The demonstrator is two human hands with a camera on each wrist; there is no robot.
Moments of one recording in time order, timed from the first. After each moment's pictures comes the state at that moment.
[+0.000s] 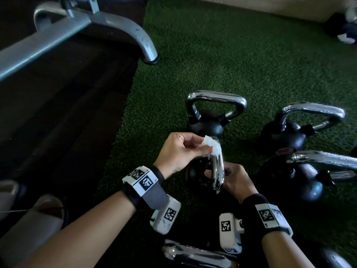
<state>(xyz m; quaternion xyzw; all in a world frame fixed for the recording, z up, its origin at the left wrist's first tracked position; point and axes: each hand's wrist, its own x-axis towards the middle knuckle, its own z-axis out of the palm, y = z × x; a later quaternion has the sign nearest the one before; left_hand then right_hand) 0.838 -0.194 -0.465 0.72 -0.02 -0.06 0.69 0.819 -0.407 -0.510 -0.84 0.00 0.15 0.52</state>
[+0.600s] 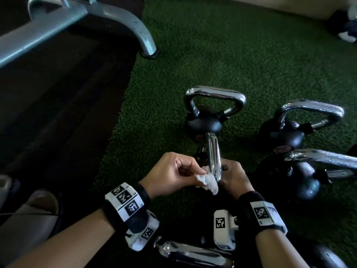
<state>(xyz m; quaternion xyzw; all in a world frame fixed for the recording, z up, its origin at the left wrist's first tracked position) 0.787 -0.183 -0.471 0.73 -0.16 -0.11 0.66 0.815 -0.401 -0.497 -0.84 0.01 0.17 0.52</state>
